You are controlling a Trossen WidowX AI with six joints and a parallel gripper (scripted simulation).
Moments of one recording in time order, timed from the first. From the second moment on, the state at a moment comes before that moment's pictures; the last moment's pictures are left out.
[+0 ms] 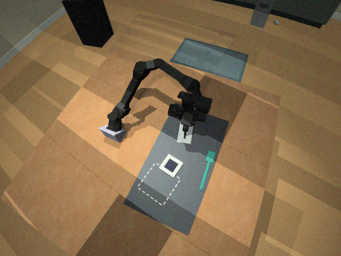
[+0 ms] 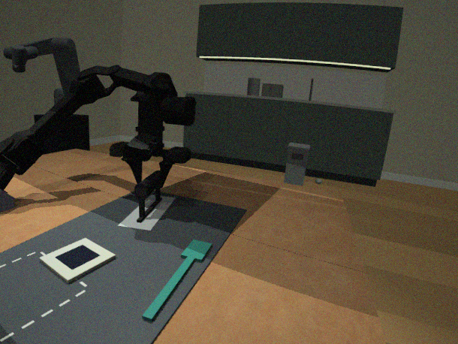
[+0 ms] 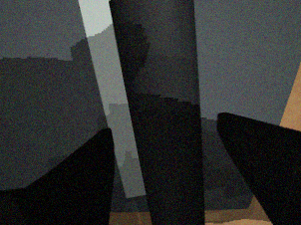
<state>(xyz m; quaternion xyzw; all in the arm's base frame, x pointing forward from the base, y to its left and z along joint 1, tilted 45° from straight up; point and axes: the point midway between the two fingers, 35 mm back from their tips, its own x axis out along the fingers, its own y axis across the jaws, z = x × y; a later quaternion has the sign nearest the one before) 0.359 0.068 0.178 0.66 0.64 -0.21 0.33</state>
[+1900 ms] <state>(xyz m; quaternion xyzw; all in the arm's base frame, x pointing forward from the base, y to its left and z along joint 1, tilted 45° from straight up) 0.359 0.068 0.179 0.65 0.64 -0.20 0.35</state>
